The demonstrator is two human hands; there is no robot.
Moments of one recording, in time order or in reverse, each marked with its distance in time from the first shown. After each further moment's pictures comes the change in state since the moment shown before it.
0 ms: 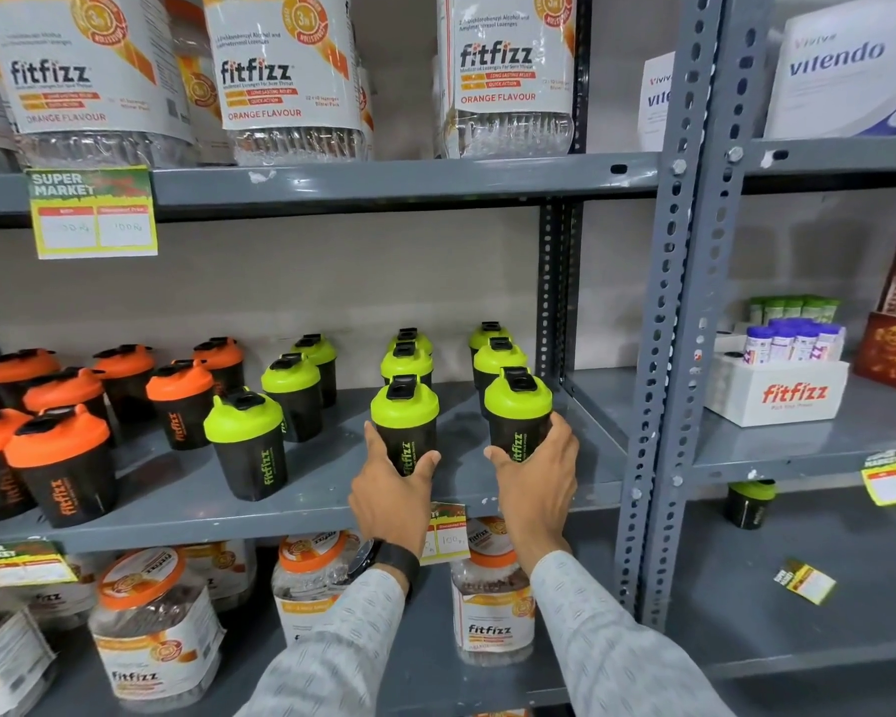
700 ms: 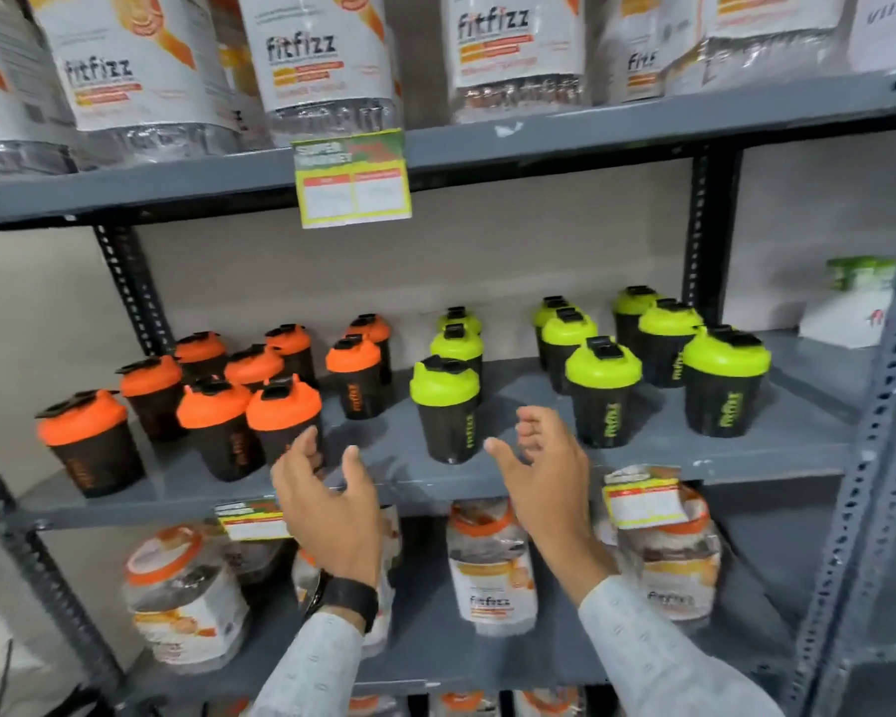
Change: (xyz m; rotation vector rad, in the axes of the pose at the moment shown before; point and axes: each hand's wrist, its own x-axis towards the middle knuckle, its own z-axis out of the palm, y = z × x) left_hand 0.092 -0.174 -0.215 -0.213 0.456 0.117; right_hand -0.159 -0.115 0.129 0.203 -0.238 -0.177
